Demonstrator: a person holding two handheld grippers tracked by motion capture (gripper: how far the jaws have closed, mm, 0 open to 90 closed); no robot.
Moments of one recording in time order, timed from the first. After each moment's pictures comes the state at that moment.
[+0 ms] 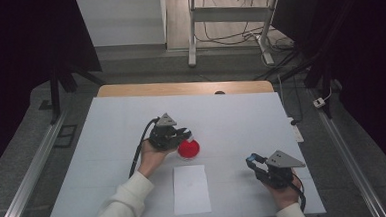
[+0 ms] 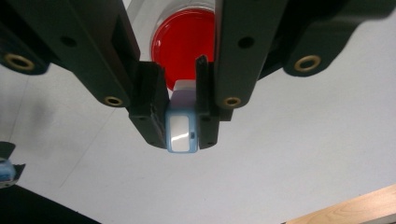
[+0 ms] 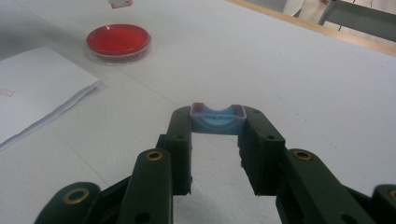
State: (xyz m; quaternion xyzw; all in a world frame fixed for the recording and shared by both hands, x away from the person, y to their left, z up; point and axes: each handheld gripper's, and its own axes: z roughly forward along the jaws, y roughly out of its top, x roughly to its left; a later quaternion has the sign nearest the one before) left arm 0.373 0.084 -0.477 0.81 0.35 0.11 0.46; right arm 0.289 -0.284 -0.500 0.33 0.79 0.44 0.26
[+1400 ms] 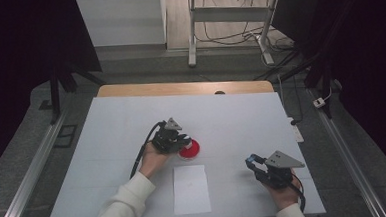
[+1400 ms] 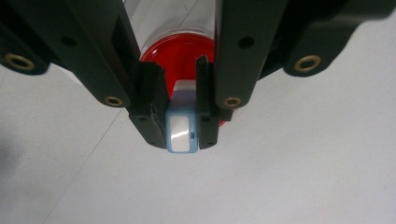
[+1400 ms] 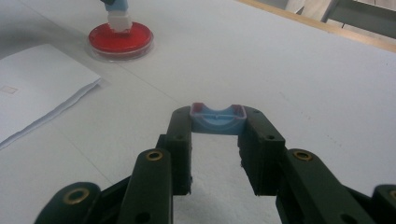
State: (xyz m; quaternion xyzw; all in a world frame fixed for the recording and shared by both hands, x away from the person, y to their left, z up) left arm 0.377 0.075 -0.492 0.85 0.34 0.10 0.39; right arm 0.288 -0.283 -0.501 0.33 0.80 0.44 0.25
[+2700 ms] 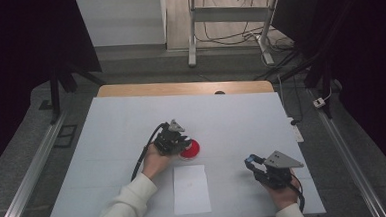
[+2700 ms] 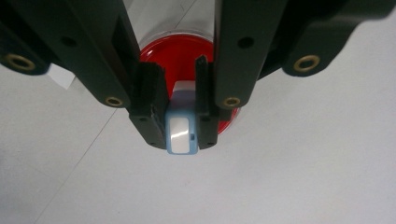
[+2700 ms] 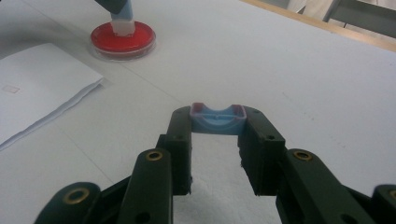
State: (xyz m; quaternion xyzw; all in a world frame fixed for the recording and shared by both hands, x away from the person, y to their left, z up) left arm 0.378 0.068 -0.498 0.86 0.35 0.11 0.37; right arm 0.288 -0.281 -0.501 0.32 0.80 0.44 0.25
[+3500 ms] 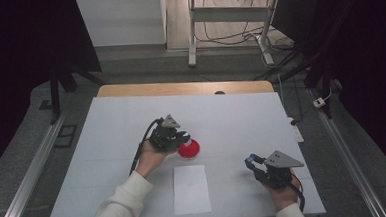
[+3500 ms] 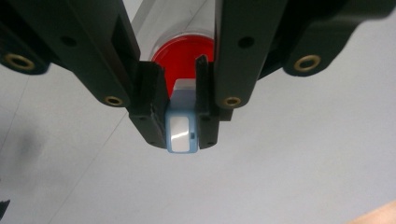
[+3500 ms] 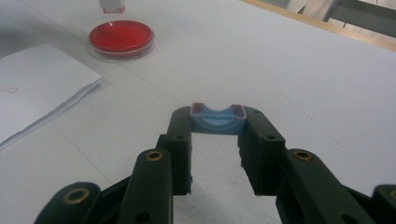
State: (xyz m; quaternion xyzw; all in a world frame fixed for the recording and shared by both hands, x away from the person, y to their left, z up) left arm 0.370 0.079 -0.472 0.85 0.34 0.10 0.40; right arm 0.289 -0.282 -0.501 0.33 0.80 0.44 0.25
